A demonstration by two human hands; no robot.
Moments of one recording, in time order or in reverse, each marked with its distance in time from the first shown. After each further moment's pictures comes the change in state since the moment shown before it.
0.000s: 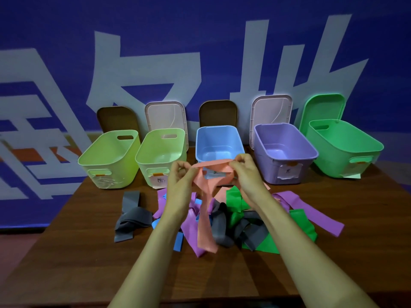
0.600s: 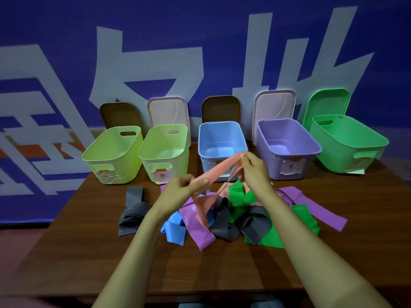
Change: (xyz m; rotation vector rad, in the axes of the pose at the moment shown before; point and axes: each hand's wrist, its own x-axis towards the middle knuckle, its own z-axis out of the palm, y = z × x) left_hand 0.004 -0.004 -0.036 0.610 -0.386 -0.043; right_hand 0.016 0.017 -0.022 -0.516 0.143 -0.134
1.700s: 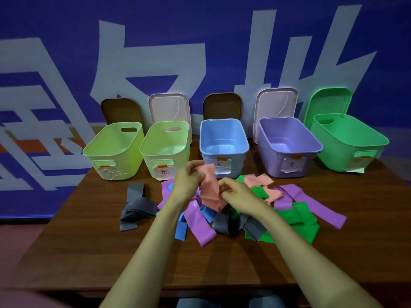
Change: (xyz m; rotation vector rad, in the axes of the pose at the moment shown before) left_hand 0.022 -0.002 0.023 -0.292 0.205 -0.092; right_hand -0.037 0.024 0.025 -0.283 -0.536 -0.005
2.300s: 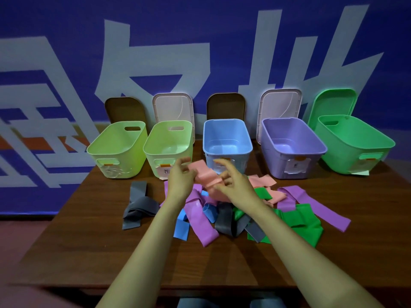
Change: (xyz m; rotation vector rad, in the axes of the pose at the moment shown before) left_hand 0.011 -0.008 -0.011 0.027 0.233 -0.007; right_hand 0.000 -0.022 0.001 0.208 0.163 -0.179
